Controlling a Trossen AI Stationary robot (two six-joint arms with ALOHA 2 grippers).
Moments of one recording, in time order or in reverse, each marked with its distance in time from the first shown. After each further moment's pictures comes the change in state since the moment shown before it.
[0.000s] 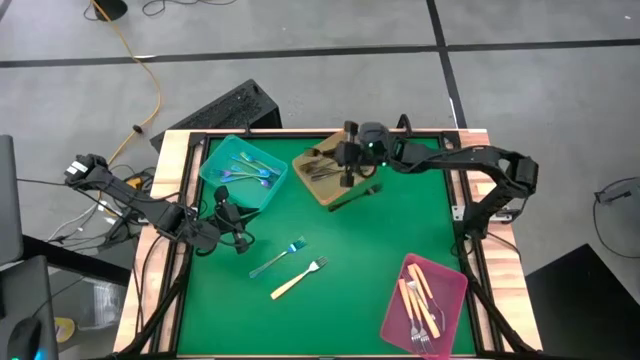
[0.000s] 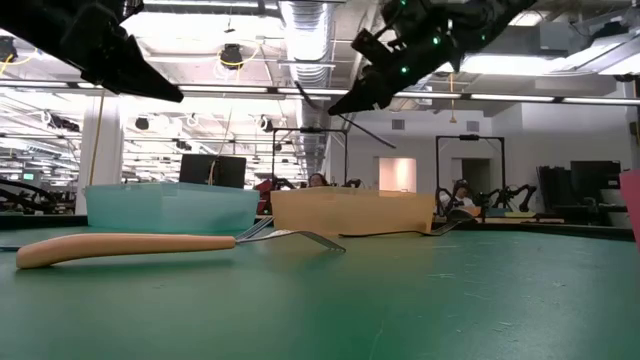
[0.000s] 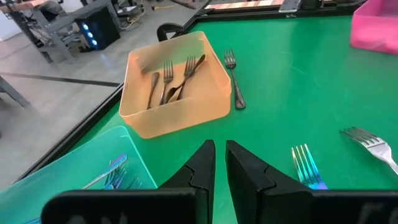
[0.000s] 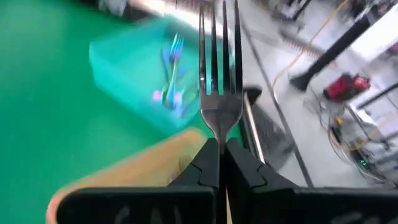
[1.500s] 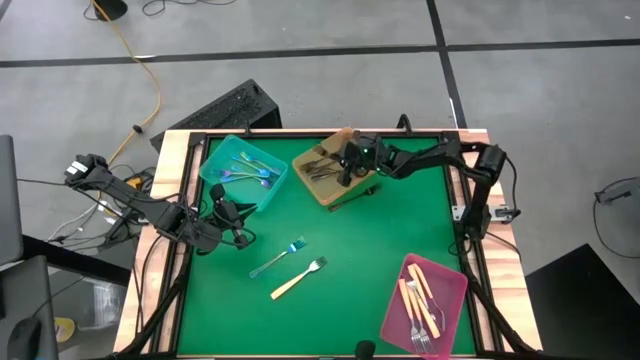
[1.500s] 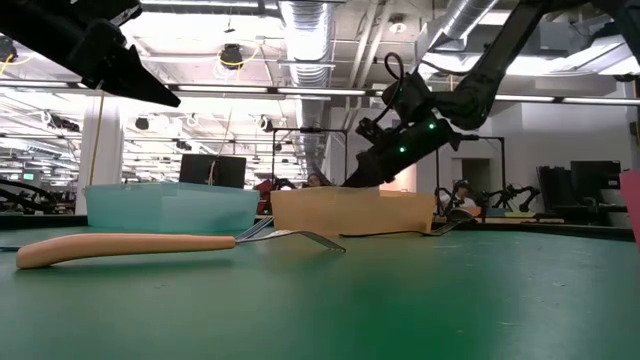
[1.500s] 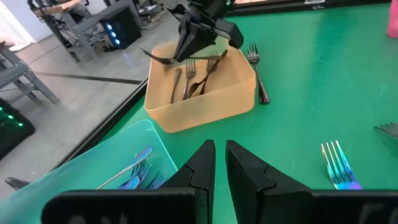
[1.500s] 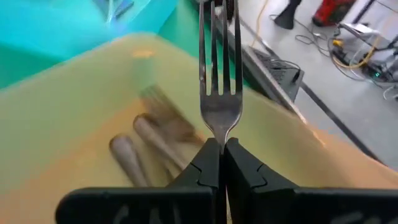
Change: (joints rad) left arm 0.001 0.000 0.000 -0.067 -0.080 -0.028; right arm -0.166 0.270 -0.213 0.477 -0.036 0.314
